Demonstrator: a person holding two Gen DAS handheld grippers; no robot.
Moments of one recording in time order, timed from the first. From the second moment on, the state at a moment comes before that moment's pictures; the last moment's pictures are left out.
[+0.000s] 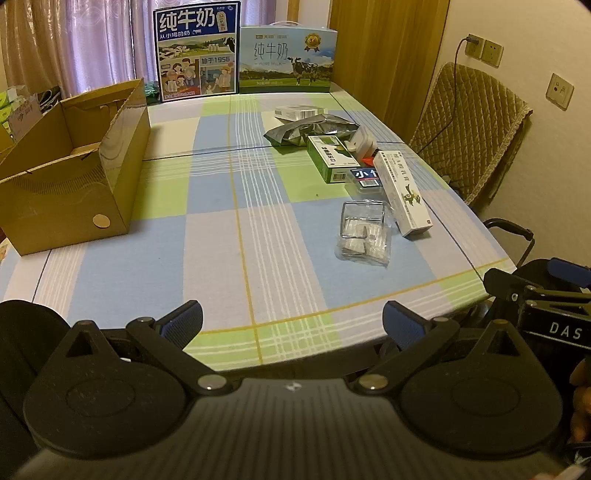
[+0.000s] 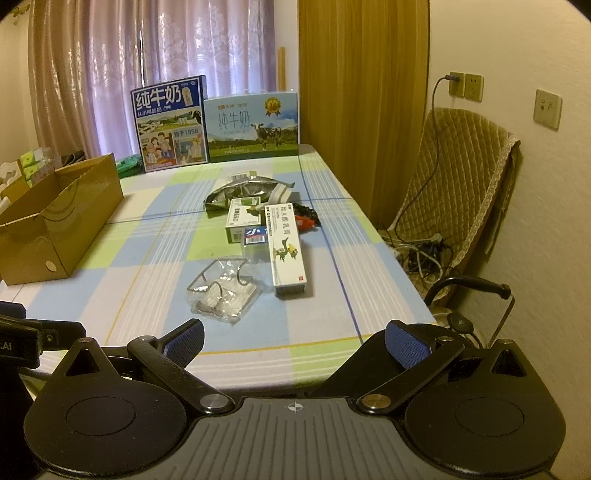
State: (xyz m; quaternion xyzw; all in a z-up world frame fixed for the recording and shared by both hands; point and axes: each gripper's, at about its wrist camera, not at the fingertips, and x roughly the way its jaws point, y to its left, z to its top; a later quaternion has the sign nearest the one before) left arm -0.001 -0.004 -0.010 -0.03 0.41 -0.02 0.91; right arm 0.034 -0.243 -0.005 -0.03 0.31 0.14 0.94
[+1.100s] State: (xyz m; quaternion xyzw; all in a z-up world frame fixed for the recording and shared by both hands) left arm 0.001 -0.004 -0.013 -0.03 0.41 -0.02 0.91; right arm 0.035 -0.245 -0.006 -0.03 0.32 0.14 0.94
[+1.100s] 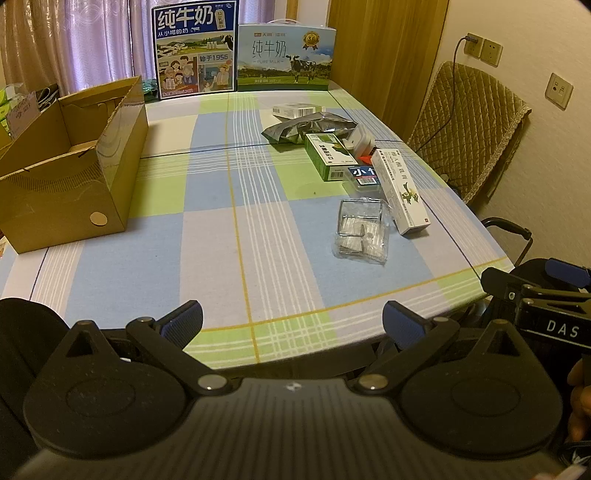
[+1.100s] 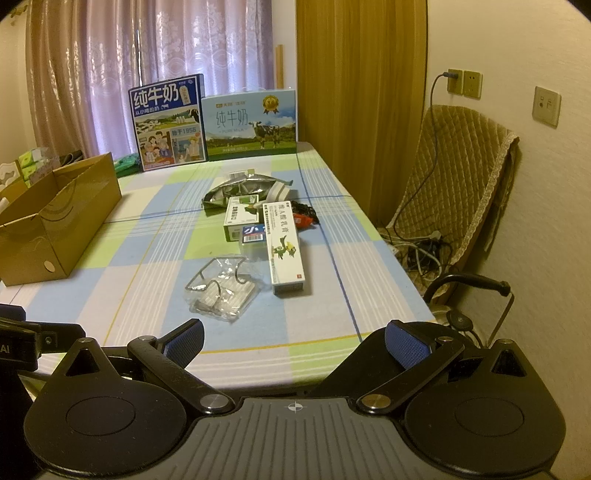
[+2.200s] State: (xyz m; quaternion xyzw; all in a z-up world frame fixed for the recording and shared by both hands) left arm 0.107 -0.035 -0.047 -0.01 0.41 -0.13 0.90; right arm 0.117 -0.249 0.011 -0.03 0.28 0.16 0.95
